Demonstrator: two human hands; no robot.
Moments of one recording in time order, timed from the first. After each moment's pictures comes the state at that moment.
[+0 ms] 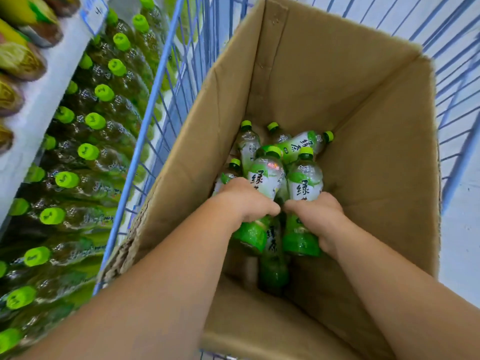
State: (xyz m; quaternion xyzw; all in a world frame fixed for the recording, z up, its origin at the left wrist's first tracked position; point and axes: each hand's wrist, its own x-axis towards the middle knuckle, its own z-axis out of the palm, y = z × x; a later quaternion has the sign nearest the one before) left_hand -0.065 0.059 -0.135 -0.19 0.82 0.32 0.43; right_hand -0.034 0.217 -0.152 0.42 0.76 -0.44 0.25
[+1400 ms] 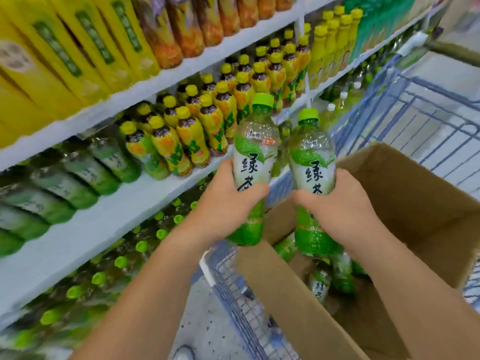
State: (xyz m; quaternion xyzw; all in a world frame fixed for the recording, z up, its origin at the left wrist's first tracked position) left_hand 0.102 -0.054 0.102 -0.29 0.78 0.56 -0.09; right_hand -0.005 0.113 0.089 -0.09 0.84 -0.49 0.19
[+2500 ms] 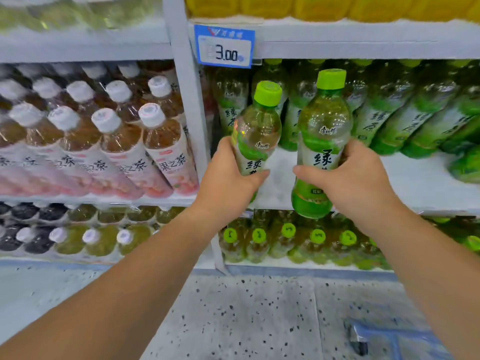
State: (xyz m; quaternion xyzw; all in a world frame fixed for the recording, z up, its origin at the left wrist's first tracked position) left_hand 0.543 -0.366 -0.041 -0.56 0.65 0.38 -0.33; right_hand 0.344 -0.321 -0.025 -0.46 0.72 -0.42 0.31
